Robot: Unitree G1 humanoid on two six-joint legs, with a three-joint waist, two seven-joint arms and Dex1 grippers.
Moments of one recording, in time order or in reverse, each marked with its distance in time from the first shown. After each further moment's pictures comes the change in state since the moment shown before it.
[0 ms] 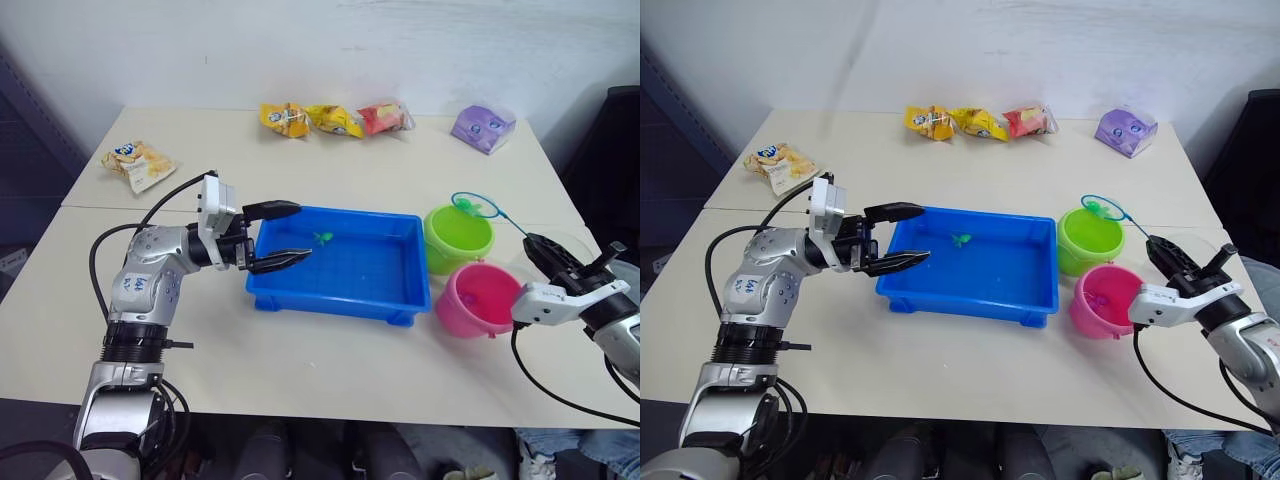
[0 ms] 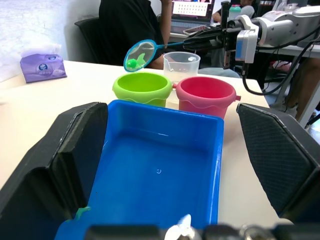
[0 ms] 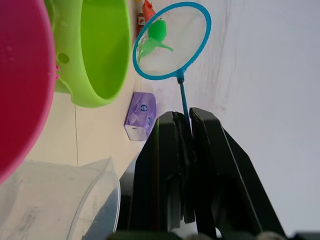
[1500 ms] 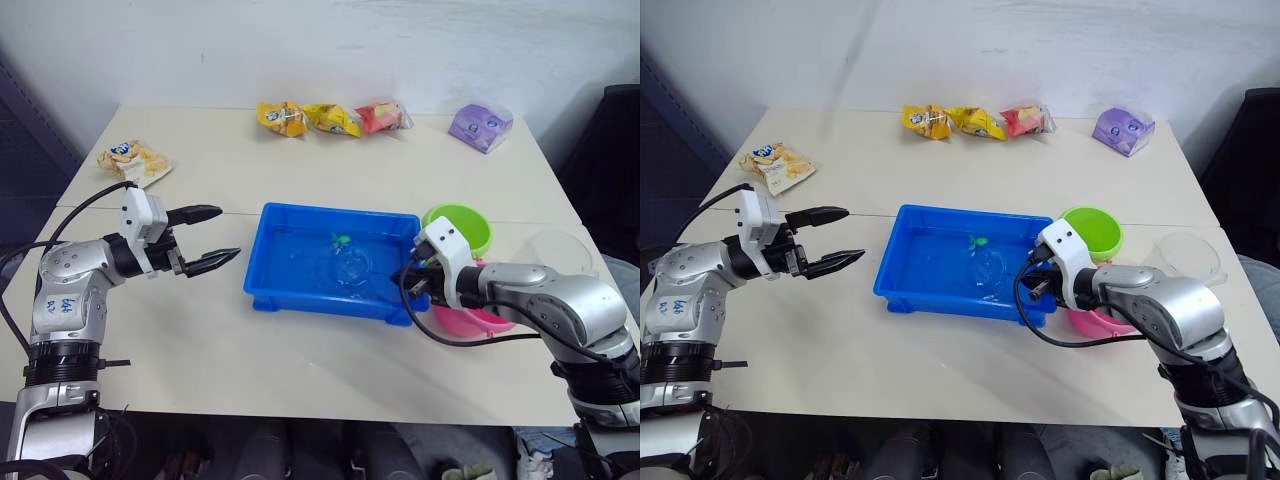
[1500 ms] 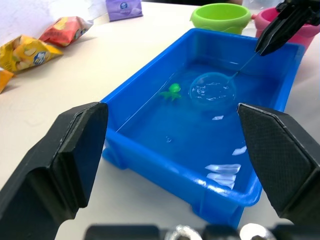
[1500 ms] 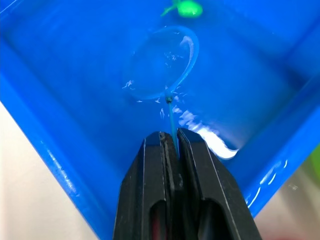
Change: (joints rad) left arm 0.133 0.225 0.138 0.067 0.060 -0.120 0.050; right arm -0.621 0.273 0.316 -0.345 1.357 1.744 0.426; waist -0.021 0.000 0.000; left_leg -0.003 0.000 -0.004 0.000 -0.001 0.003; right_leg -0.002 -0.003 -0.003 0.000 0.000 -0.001
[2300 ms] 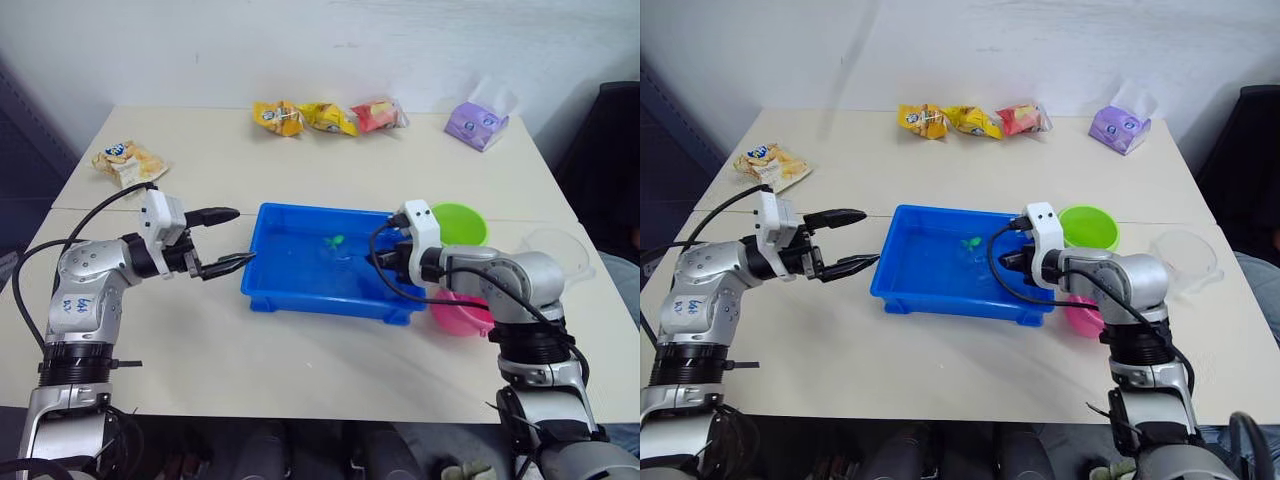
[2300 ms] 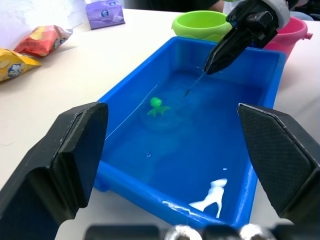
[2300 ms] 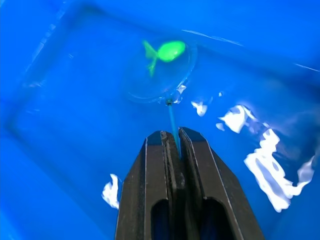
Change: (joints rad) left arm 0.000 -0.037 -0.048 -0.043 0.000 0.014 0.009; right arm -0.109 0.307 -0.088 0.208 -0.123 -0.017 -0.100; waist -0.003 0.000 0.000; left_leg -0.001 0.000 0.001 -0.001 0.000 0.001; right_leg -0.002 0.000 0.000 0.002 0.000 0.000
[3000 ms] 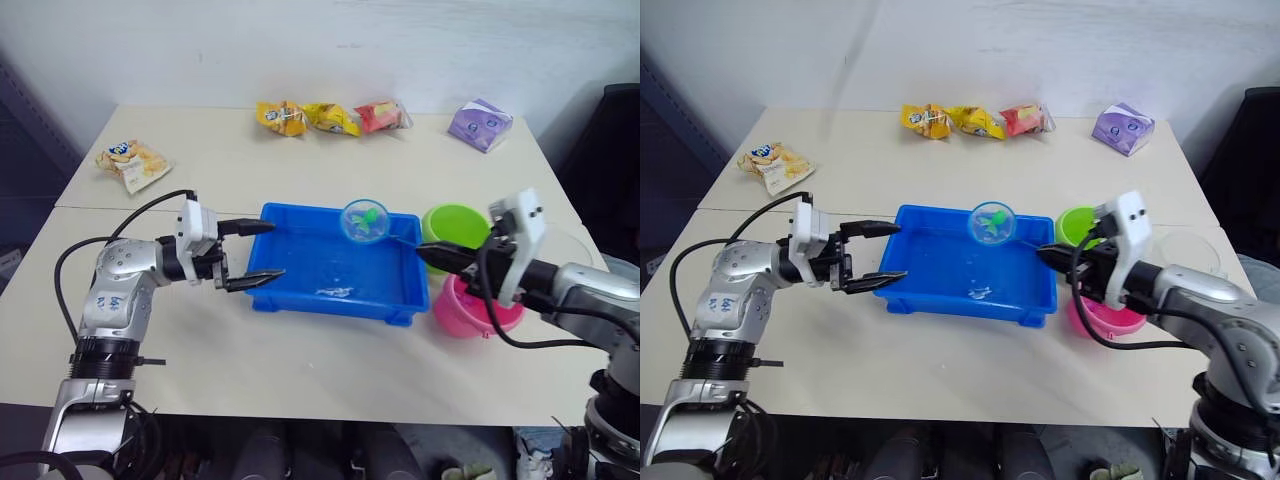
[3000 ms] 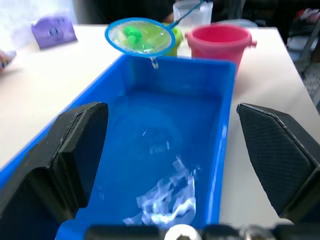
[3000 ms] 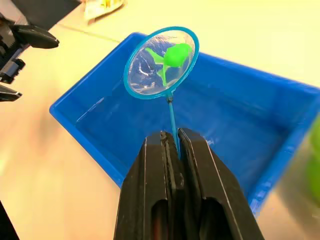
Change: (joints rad) left arm -0.057 -0.084 -0.083 -0.012 -0.009 -0.027 -0.076; right arm 0.236 -0.205 -0.481 -0.486 0.384 0.152 0.089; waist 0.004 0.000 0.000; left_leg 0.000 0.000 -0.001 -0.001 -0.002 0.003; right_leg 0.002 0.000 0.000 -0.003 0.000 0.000
